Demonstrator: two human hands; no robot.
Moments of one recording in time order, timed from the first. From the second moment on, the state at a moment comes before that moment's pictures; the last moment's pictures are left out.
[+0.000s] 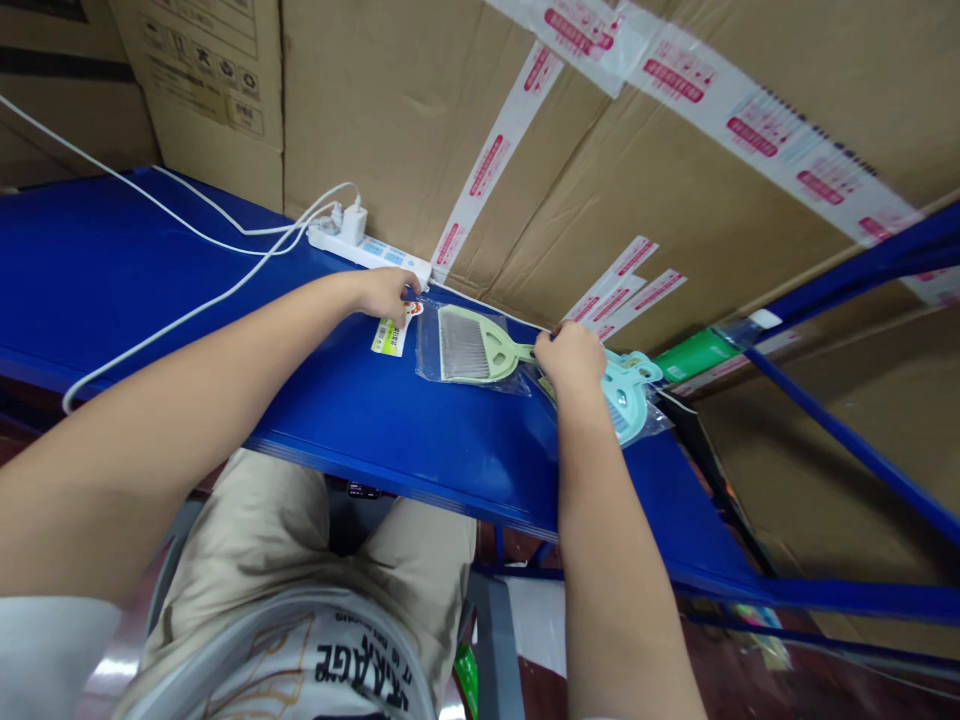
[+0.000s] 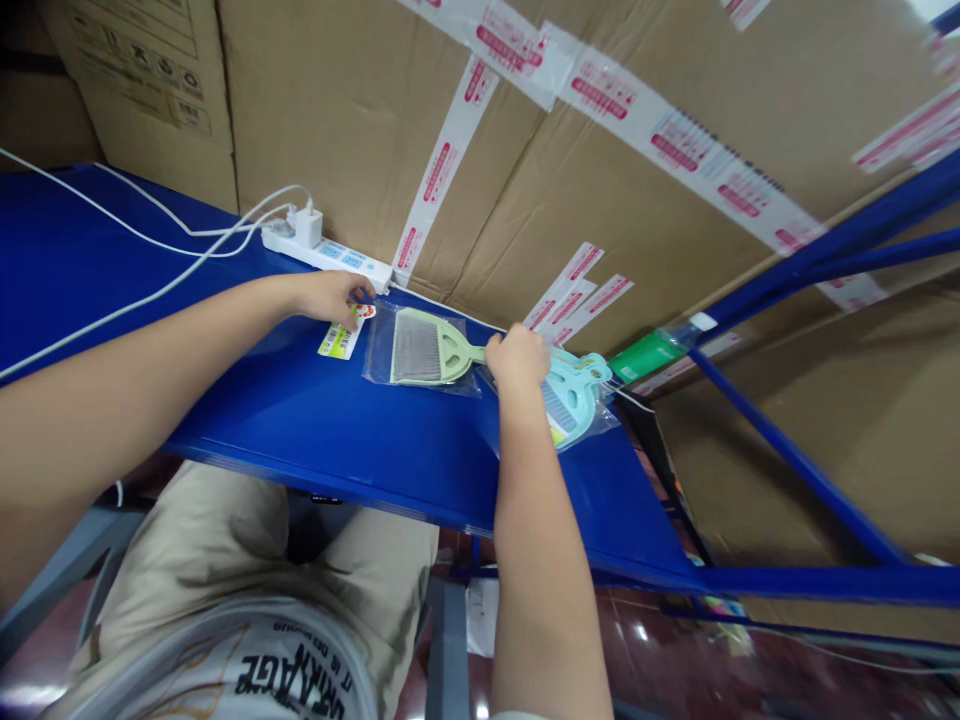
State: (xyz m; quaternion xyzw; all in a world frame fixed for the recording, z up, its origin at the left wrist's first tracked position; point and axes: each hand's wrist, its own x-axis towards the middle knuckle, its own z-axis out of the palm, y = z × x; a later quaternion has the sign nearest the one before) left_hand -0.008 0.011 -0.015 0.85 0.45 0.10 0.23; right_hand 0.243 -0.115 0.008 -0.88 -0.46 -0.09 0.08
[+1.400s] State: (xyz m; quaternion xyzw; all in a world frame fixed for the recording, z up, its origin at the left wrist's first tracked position) left_hand 0.021 -0.026 -0.002 0.83 0.17 0.34 0.41; right_hand 0.239 -0.081 -0.026 -0.47 -0.44 0.38 0.66
